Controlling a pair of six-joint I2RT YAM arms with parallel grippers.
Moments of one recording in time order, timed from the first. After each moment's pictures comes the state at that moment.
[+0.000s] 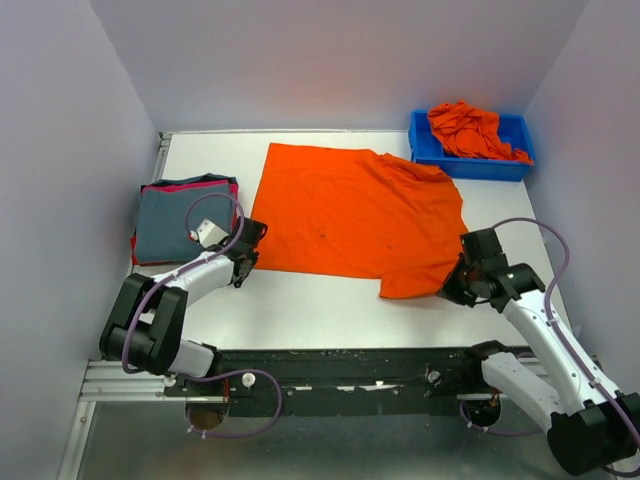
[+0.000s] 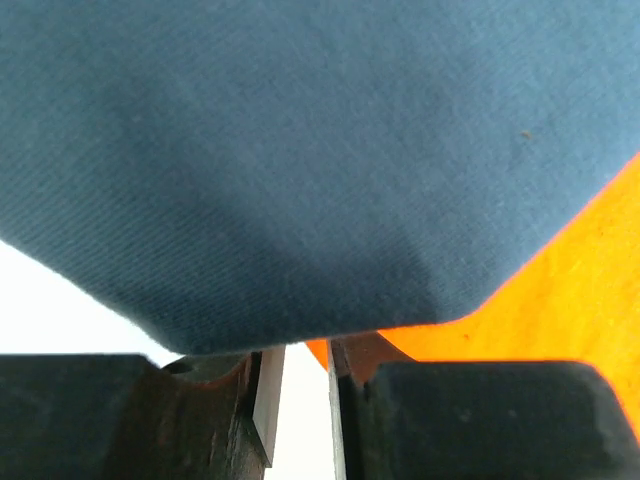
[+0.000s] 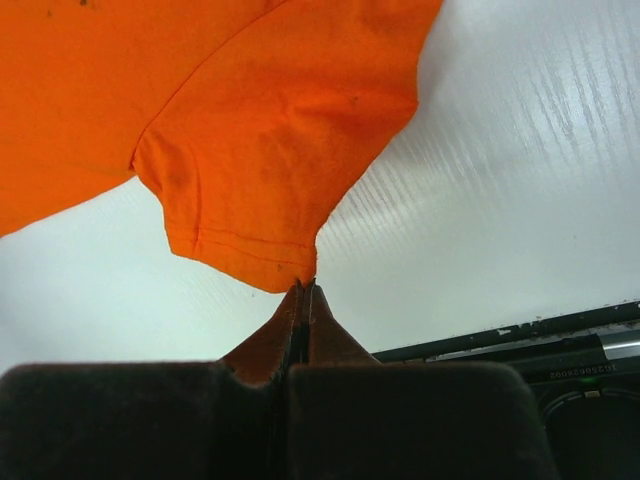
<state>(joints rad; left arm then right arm) -0.36 1.41 0.64 -0.29 -0.49 -1.23 0.26 0.86 0.70 -0.93 0.04 0.81</state>
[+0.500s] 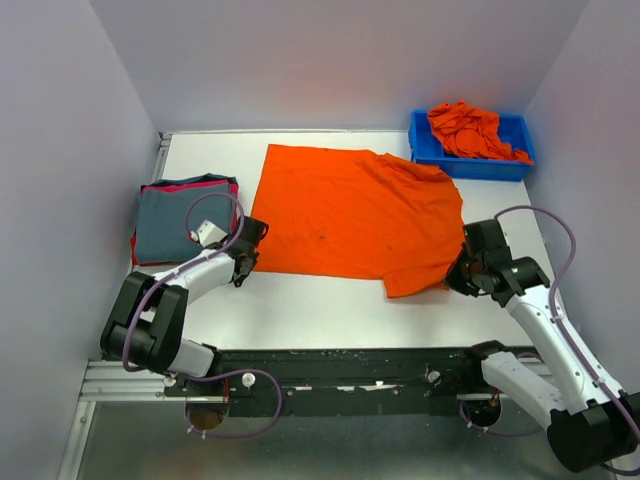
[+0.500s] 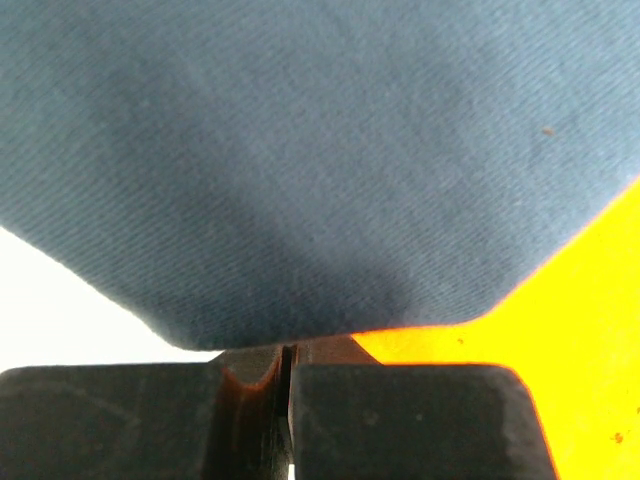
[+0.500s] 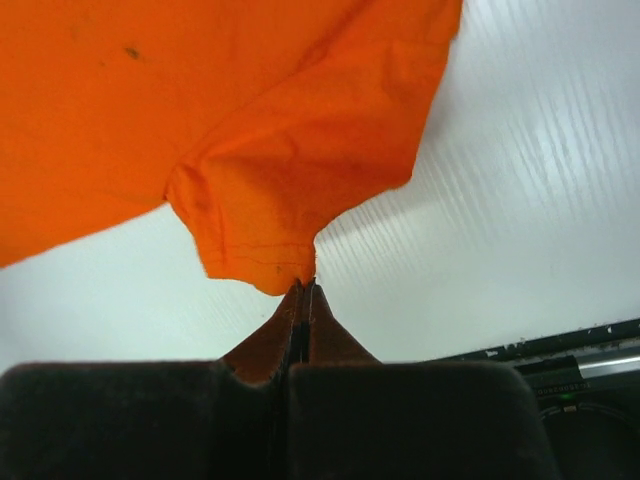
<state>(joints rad) -0.36 1.43 0.65 -0.30 -0.50 -1.27 0.26 0.87 0.74 -0.93 0.09 0.77</state>
